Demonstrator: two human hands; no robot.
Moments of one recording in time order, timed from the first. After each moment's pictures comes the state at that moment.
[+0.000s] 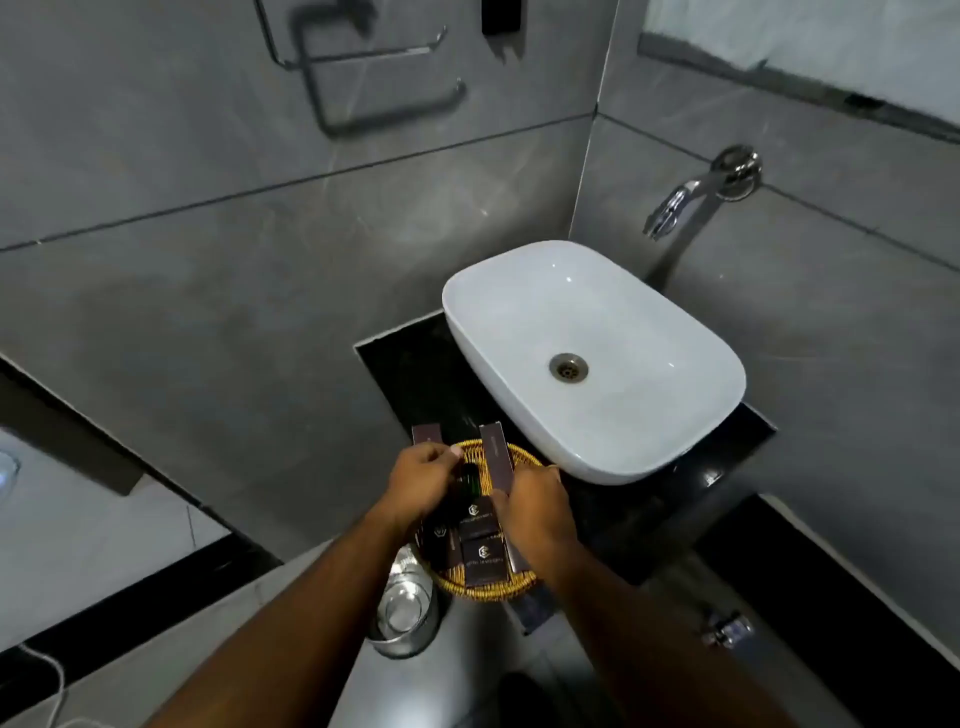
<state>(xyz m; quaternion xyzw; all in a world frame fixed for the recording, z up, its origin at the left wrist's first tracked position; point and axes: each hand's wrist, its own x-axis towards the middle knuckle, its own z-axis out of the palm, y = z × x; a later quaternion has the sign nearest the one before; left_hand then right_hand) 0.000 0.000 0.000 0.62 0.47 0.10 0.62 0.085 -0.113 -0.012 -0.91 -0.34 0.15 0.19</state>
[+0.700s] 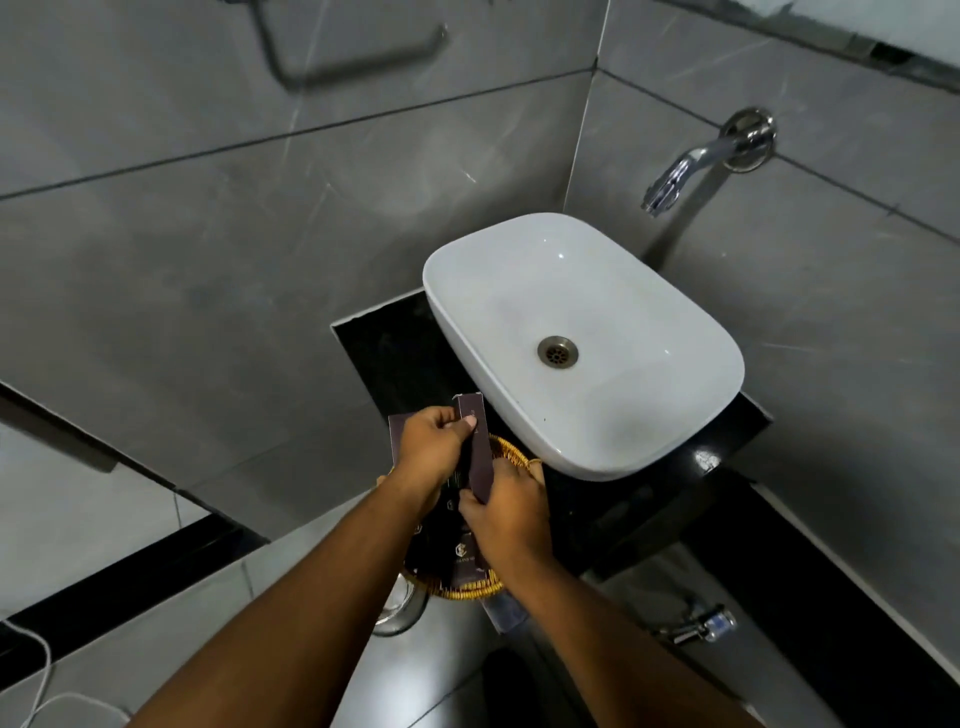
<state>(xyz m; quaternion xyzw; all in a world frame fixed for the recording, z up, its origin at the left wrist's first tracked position) 0.058 -0.003 -0.002 0.56 0.48 0.17 0.66 0.086 -0.114 -0.024 -0.90 -0.30 0.15 0.30</state>
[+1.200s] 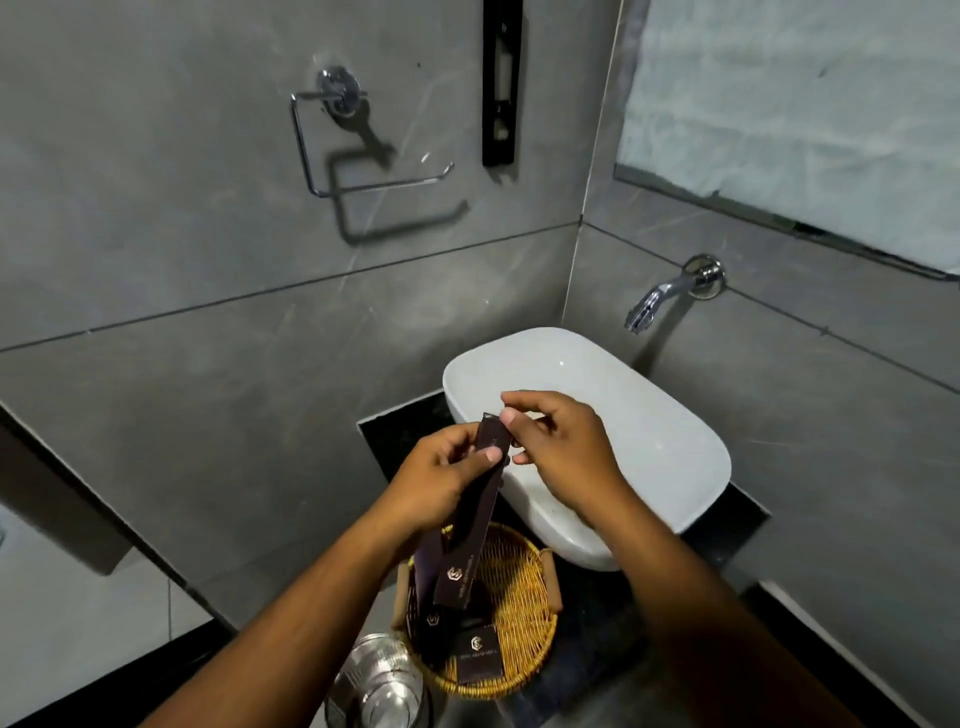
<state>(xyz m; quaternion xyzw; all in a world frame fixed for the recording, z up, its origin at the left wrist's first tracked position) 0.022 0.006 0.118 0.68 0.23 0.20 0.67 0.140 -0.099 0.152 -0.71 -0.34 0.19 0.58</state>
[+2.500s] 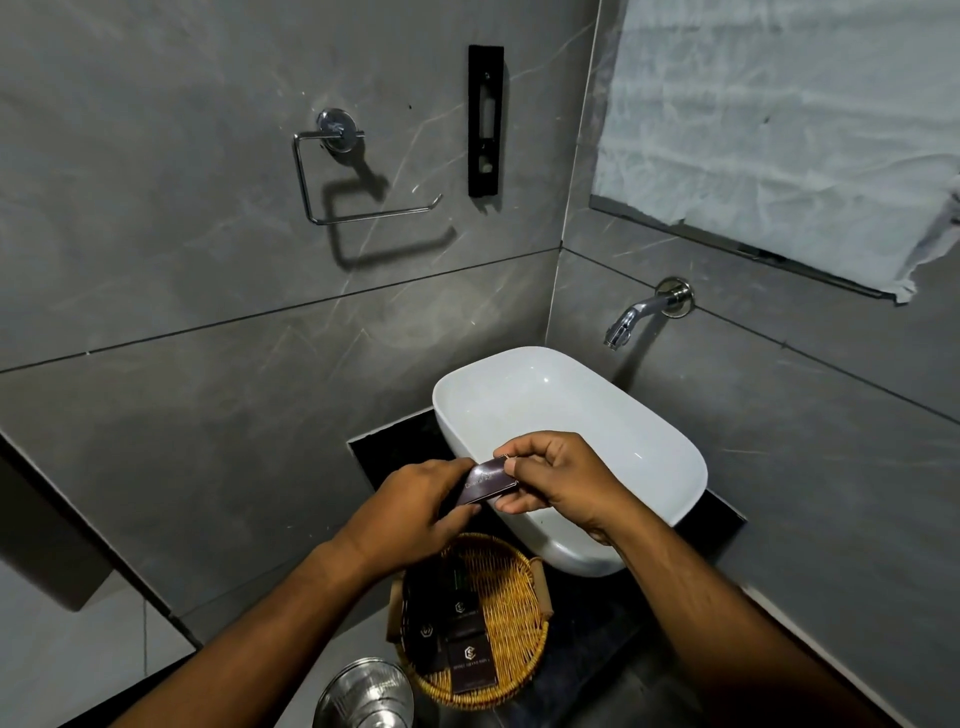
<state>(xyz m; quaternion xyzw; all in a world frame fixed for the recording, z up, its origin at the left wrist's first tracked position) -0.010 0.010 0.122 0.95 0.09 0.20 0.22 0.146 -0.123 0.144 -0.64 -0.33 0.40 0.57</state>
